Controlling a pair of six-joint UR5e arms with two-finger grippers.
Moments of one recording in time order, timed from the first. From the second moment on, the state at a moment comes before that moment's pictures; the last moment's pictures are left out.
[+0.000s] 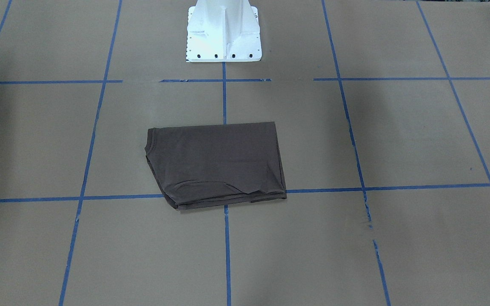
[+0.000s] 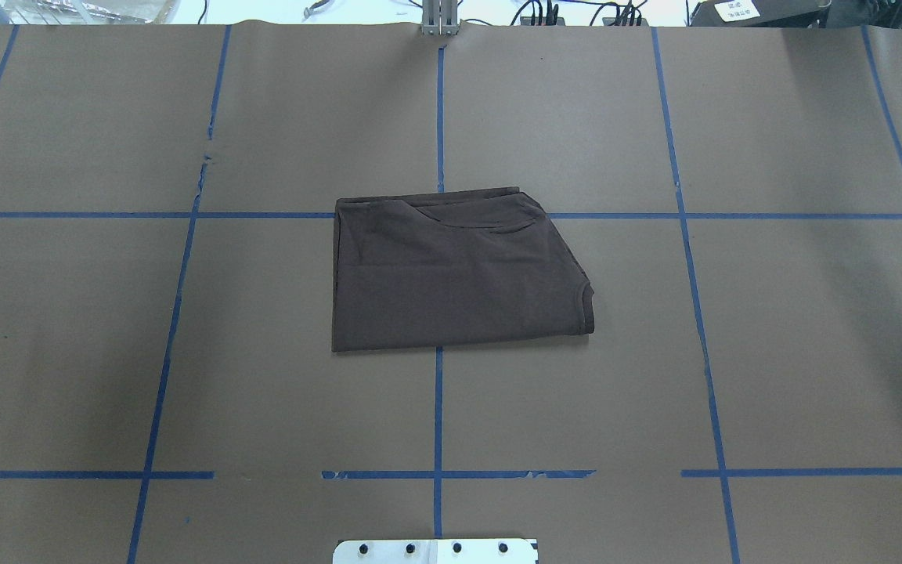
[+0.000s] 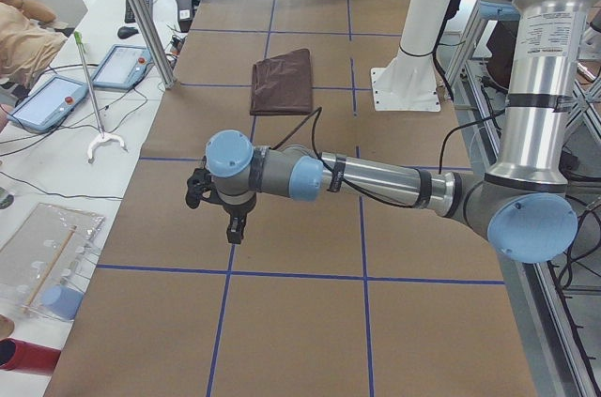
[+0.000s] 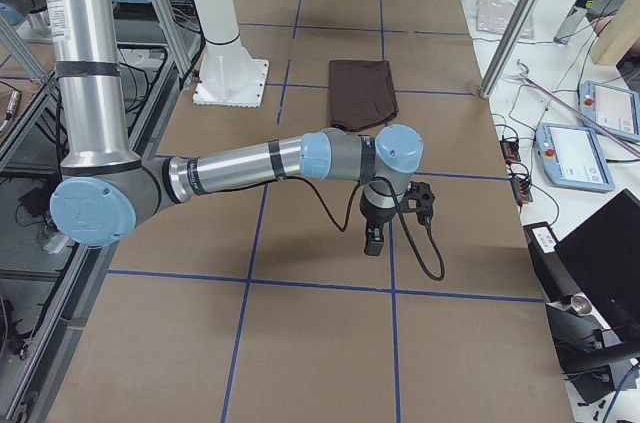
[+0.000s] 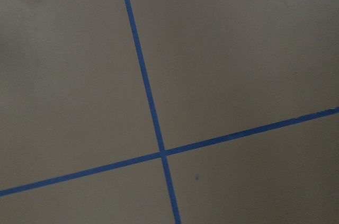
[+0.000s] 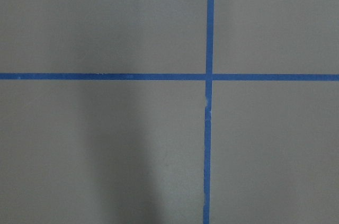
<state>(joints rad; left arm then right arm) -1.56 -1.60 -1.68 -1.60 -2.47 -0.06 1.53 -1.50 1.74 -1.84 2.33 0.01</state>
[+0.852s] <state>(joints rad) -1.56 -1.54 -1.70 -1.65 -2.33 0.12 1.52 -1.53 1.66 -1.80 2.33 0.02</state>
